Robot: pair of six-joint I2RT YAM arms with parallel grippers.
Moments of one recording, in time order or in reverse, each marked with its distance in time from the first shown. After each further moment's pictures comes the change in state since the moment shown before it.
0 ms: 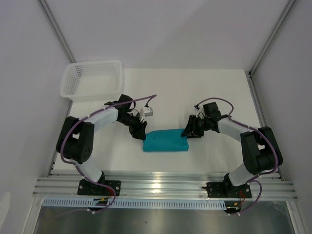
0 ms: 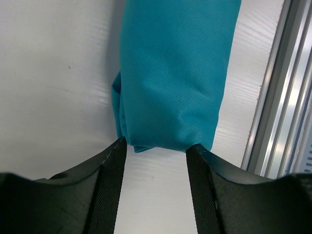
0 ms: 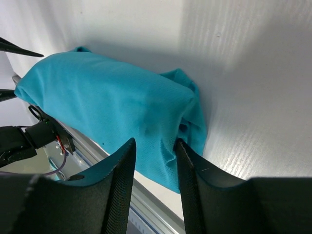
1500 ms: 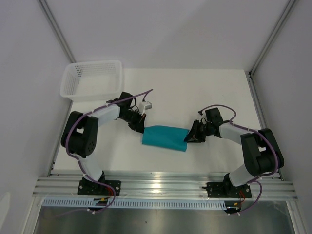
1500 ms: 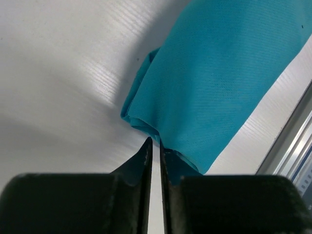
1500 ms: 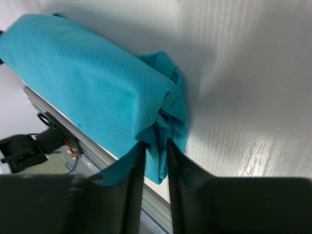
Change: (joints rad) left arm 0.024 0.091 0.047 0.122 -0.125 -0.320; right arm -0.021 -0.027 -0.114 0.071 -0.004 0.110
